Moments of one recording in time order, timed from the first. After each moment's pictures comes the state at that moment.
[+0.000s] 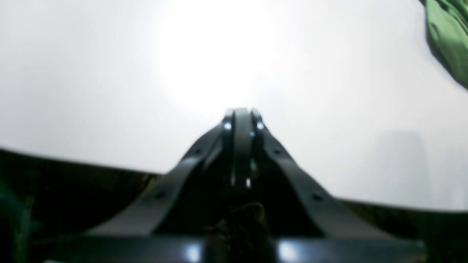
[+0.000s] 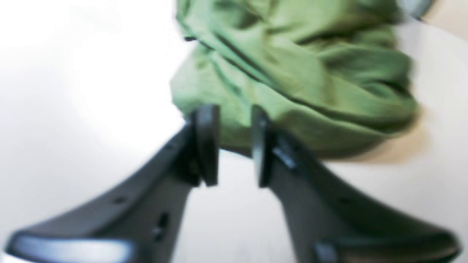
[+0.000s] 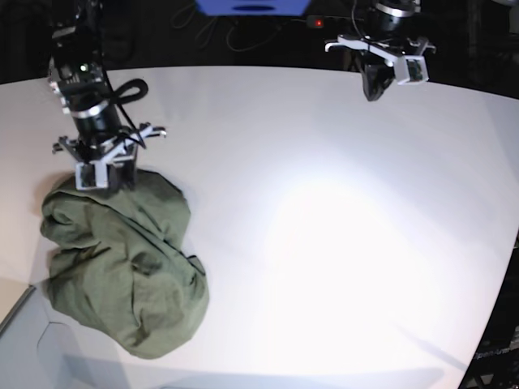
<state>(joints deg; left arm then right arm) 49.1 -5.1 -0.9 116.0 -16.5 0.6 6.4 -21.5 15.2 1.5 115.2 12.2 -0.1 -29.8</state>
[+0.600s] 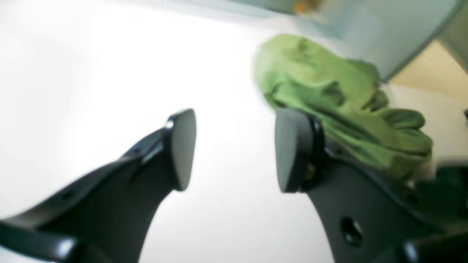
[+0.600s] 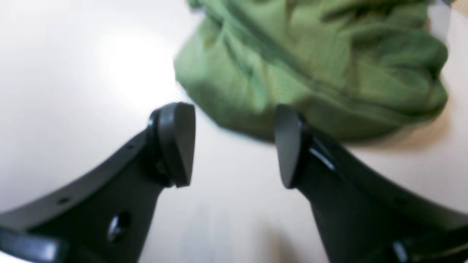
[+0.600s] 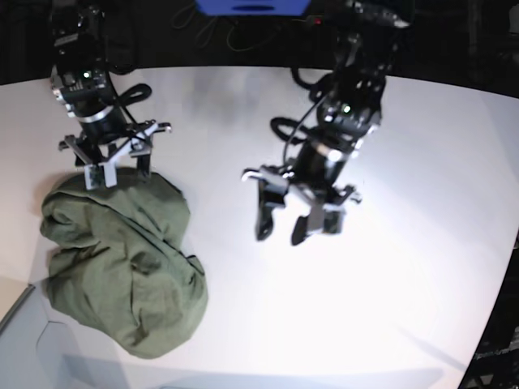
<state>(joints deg) 4.8 -1.6 17.9 101.4 -16.4 0.3 19.1 -22.0 15.4 0.7 114.7 12.1 -0.2 -36.8</state>
